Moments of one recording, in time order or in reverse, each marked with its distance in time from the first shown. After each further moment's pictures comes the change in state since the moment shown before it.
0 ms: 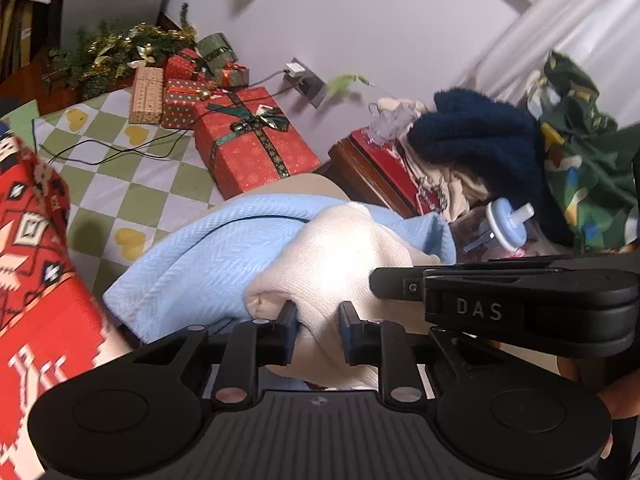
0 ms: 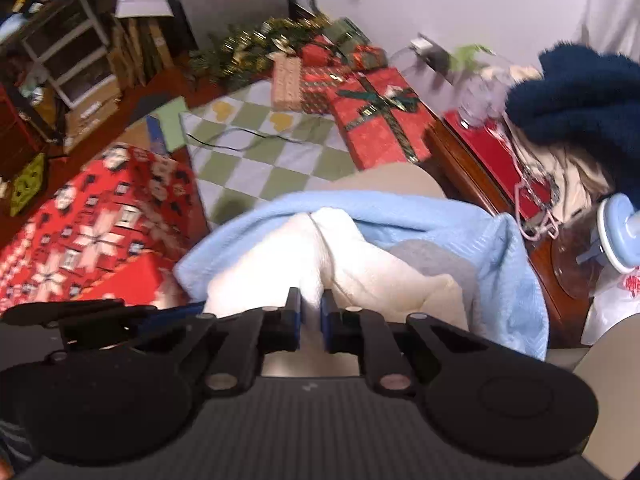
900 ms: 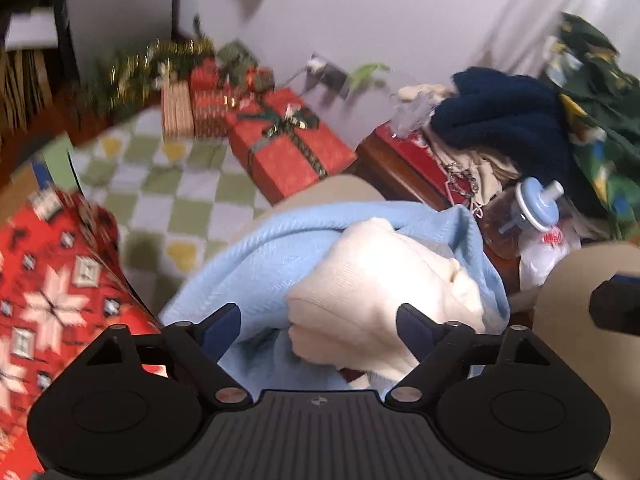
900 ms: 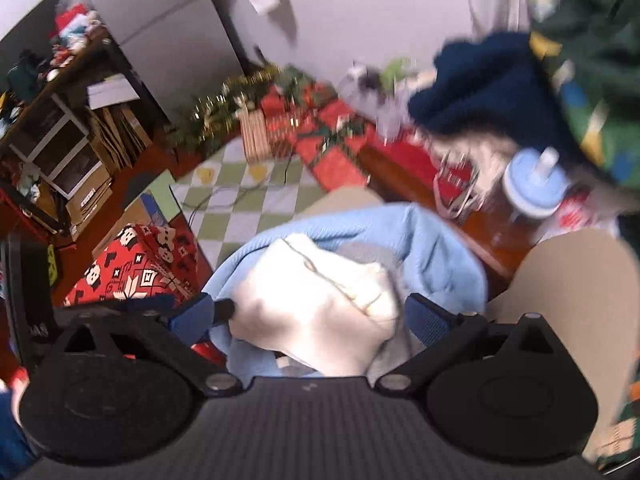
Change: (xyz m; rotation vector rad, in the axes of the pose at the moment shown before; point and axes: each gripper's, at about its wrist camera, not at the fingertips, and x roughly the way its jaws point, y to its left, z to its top) left arm 0.016 -0.029 0.028 0.101 0.108 0.156; right arm -0.107 -0.098 -0.001 0.284 -0.092 0.024
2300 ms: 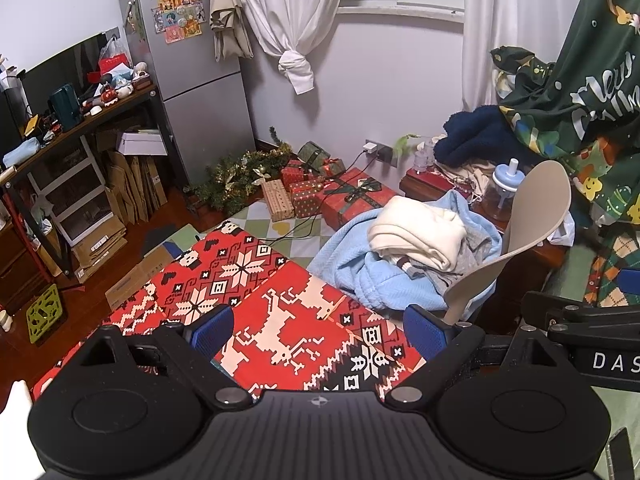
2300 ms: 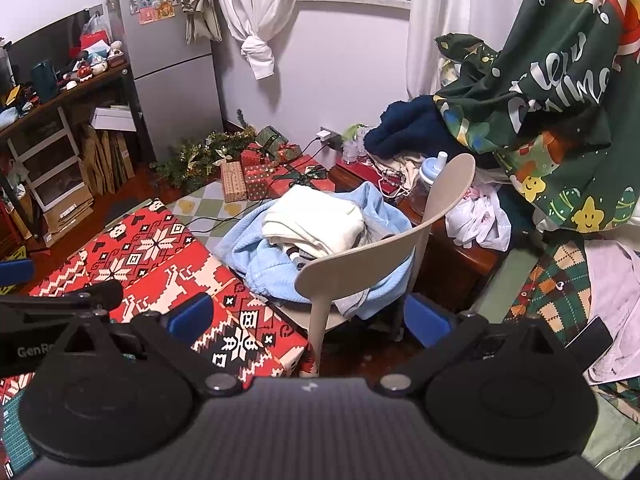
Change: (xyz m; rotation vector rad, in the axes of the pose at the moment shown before) left arm -0.289 -0.053 -0.245 0.196 -0.356 0.349; right arm -0.249 0.129 -0.321 -0.110 -0.309 -0.209
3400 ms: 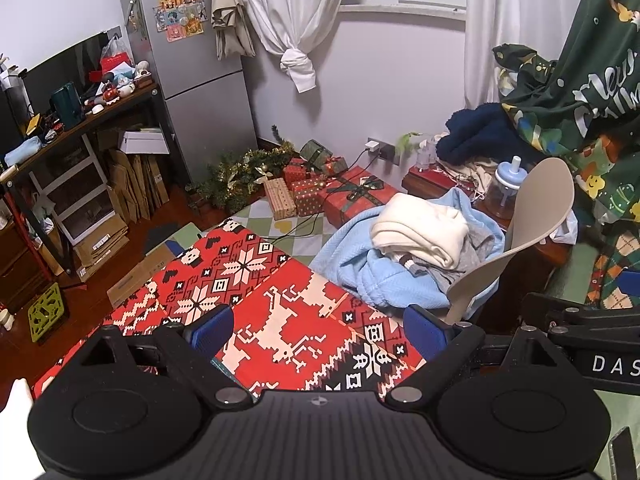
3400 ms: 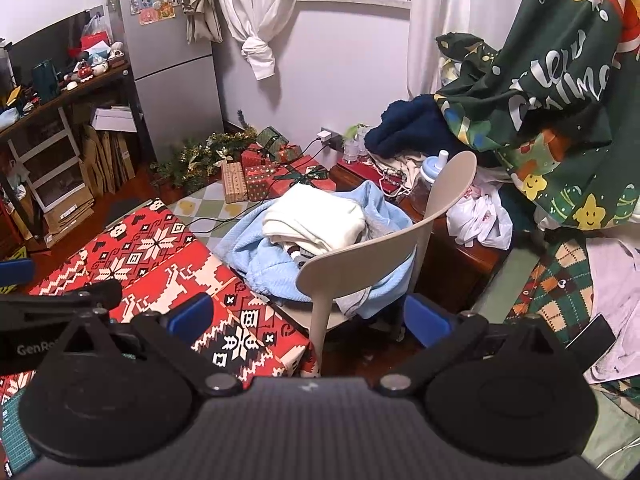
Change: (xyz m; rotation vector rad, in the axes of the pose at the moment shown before) left arm 0.001 -0.002 -0.003 0.001 0.001 0.011; right arm 0.003 0.004 -0.008 0.002 -0.007 -0.005
